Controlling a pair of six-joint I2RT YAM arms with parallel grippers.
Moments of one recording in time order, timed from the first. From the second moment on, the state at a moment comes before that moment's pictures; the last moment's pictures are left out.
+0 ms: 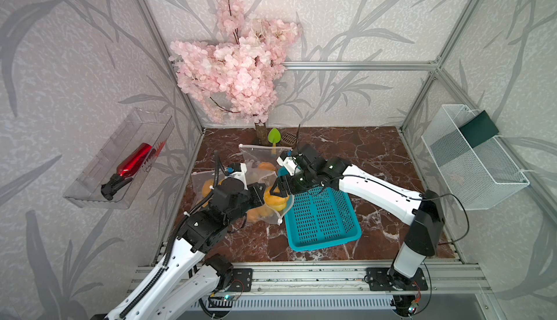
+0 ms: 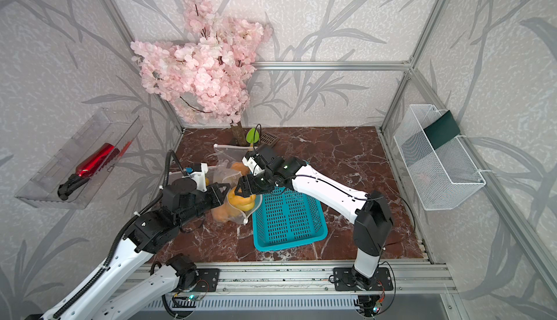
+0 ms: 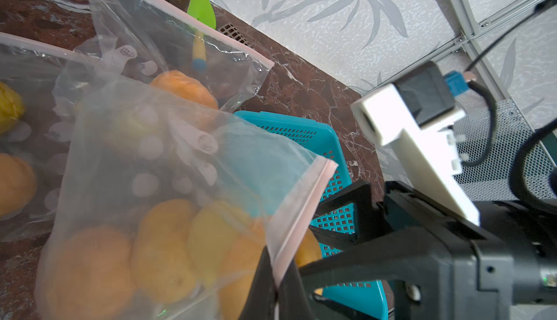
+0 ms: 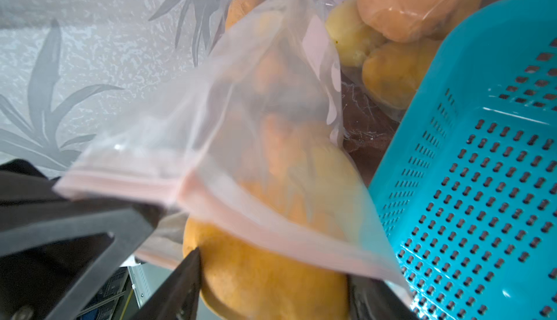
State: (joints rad) left arm -0.58 0.71 0.81 -0.57 -0.04 -0.79; right arm 0.90 1.78 1.62 -0.69 -0.41 0.59
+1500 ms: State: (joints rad) left arm -0.57 0.75 0.81 -0.56 -0.01 -0.80; right arm 0.95 1.47 1.36 -0.66 -0.03 0.45
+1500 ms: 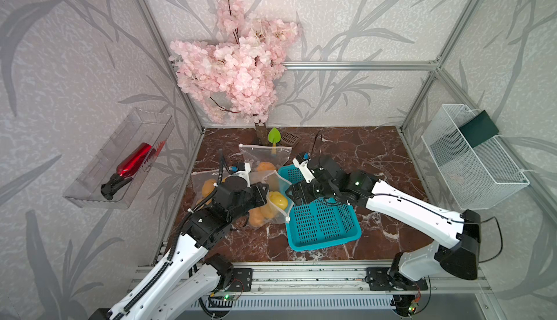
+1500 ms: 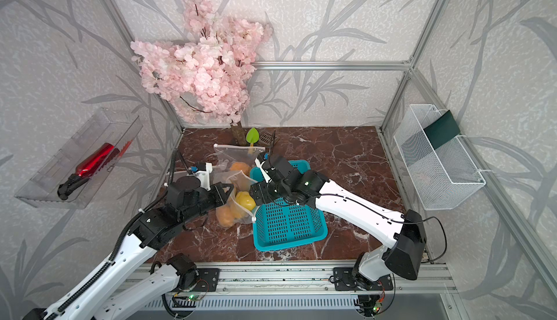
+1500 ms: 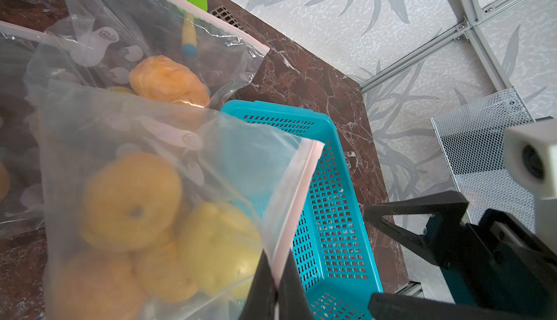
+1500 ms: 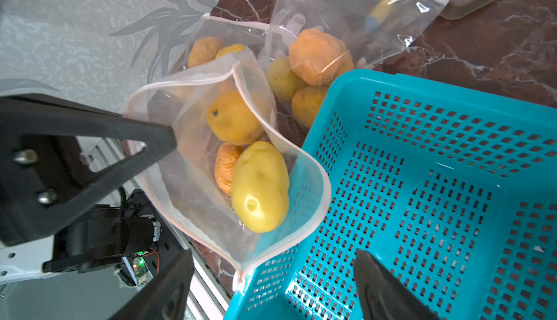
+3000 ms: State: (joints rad) left arm -0.57 0.64 0.72 -0.60 -0.17 -0.93; right arm 1.10 1.62 1.44 -0.52 -0.16 0.31
